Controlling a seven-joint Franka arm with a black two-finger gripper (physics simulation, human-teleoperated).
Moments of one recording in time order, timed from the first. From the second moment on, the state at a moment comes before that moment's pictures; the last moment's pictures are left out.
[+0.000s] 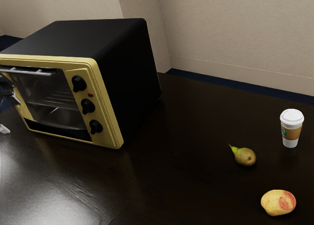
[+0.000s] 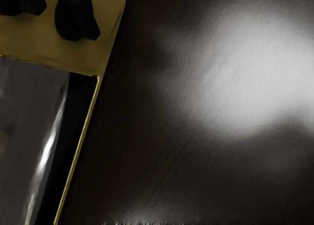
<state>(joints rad) -0.77 -0.95 0.80 -1.99 0.83 1.60 1.03</state>
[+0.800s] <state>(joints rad) -1.24 -0.86 1.07 -1.52 0.94 1.39 1.28</state>
